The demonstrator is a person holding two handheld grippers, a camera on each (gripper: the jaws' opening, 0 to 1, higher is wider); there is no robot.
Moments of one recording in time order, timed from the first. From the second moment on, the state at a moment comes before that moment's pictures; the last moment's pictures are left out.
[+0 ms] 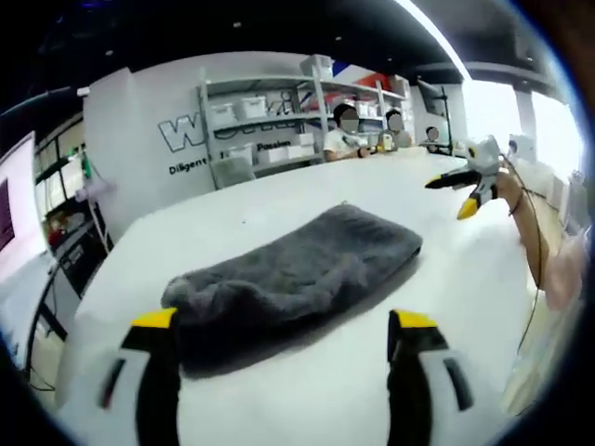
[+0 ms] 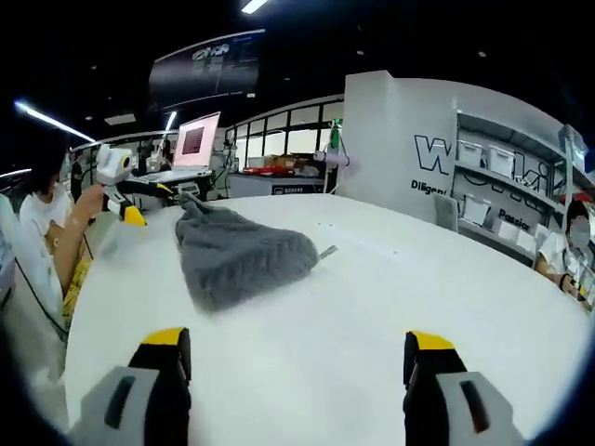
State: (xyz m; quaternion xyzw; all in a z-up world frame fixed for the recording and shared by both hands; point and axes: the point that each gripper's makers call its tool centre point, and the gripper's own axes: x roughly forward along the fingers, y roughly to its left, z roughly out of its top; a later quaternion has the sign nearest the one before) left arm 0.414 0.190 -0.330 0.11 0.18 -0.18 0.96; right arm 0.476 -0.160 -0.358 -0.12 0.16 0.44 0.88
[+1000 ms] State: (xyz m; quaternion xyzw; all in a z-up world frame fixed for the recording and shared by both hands) left arm 0.469 0.217 -0.312 0.05 0.15 -0.17 0.97; right arm 0.473 -0.153 -0.362 -0.13 0.16 0.45 0.87
